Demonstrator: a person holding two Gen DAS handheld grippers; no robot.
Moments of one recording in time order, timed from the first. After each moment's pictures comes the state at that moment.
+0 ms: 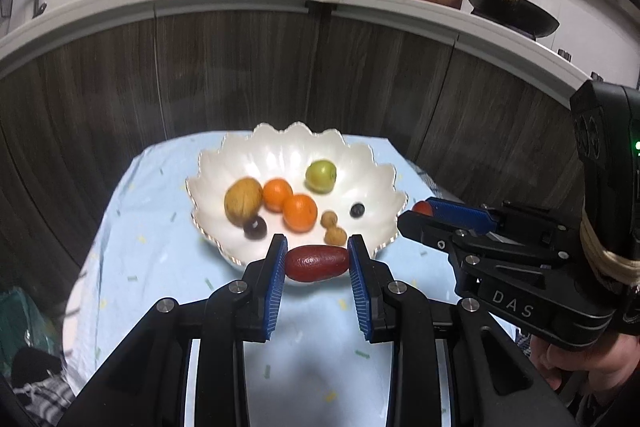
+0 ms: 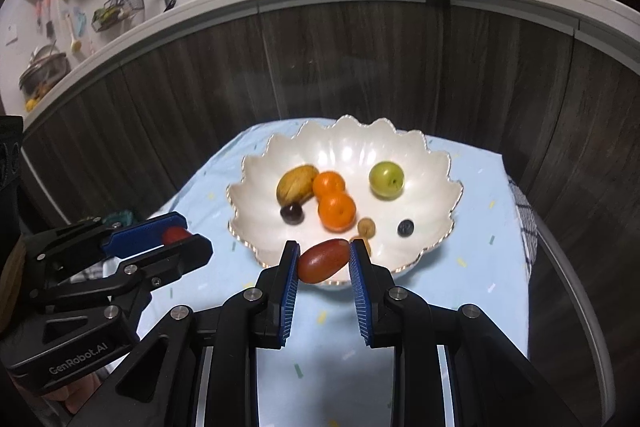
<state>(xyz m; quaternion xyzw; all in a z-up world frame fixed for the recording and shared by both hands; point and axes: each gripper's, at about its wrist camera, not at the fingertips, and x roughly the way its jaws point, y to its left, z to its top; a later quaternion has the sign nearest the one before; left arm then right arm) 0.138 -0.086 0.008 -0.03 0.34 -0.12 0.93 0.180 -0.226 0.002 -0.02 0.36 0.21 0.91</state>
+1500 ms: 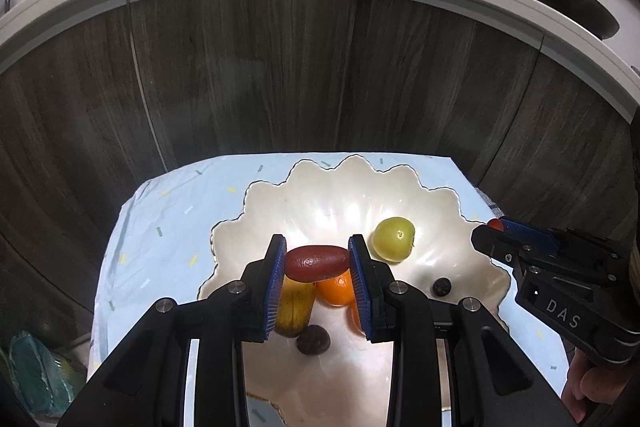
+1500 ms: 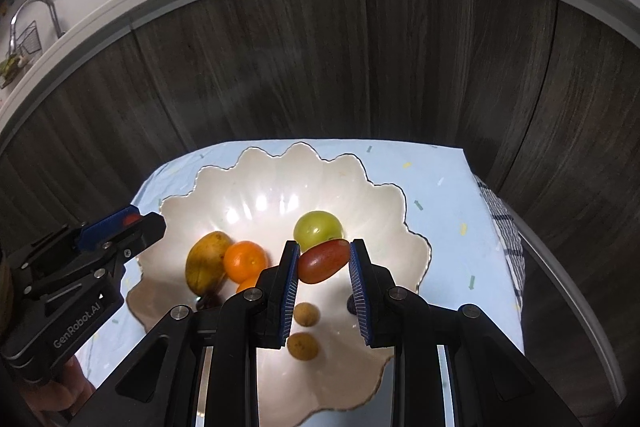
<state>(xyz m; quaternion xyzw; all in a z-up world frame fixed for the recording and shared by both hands) 0.308 -0.061 -0.013 0.00 0.38 -0.09 0.92 0.312 -0.221 -0.016 0.03 0.41 0.07 0.91</state>
